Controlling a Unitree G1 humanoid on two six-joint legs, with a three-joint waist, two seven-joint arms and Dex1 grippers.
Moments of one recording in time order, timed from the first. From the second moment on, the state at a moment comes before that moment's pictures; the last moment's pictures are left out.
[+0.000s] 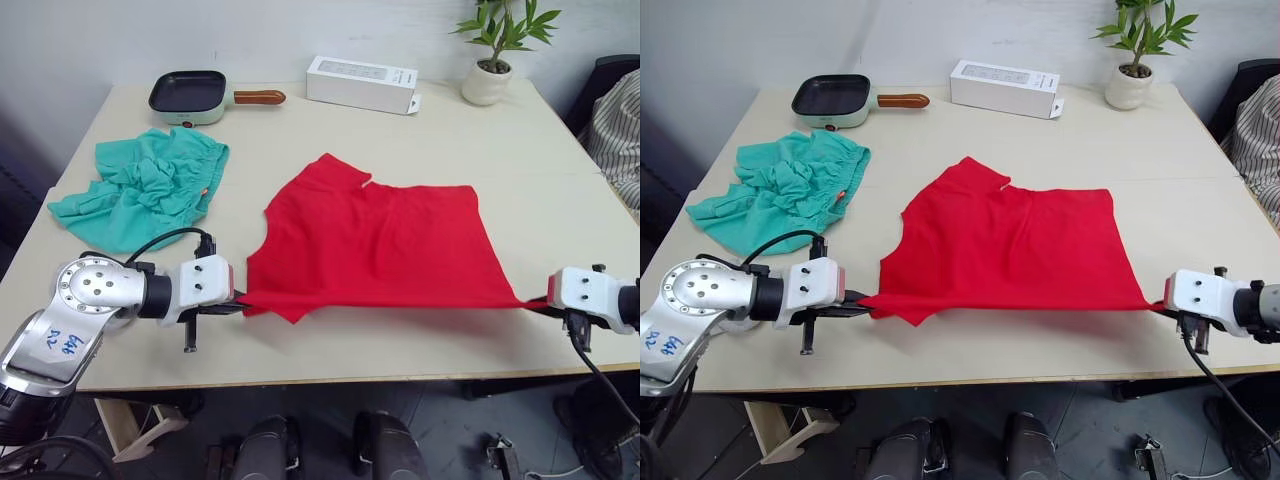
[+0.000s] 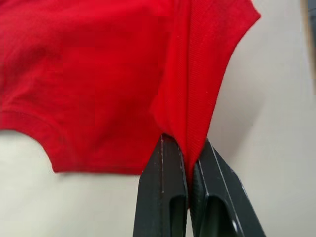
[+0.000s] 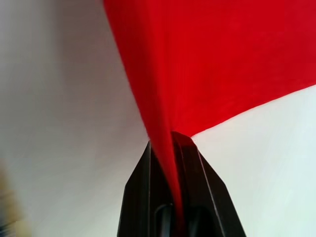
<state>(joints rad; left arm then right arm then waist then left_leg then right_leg) -0.25 1.01 -0.01 -0.42 -0.29 0.46 -1.05 -0.03 -1.28 -0.10 0.16 0.18 -0.02 1.22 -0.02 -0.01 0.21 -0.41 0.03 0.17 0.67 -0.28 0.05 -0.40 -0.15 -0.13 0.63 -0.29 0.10</state>
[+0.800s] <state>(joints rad) -0.66 0.89 -0.30 0.11 -0.20 0.38 -1.39 -0.20 -1.13 -0.02 0.26 0.24 0.22 1.42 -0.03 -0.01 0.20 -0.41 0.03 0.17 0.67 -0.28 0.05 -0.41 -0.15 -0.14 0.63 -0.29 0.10</state>
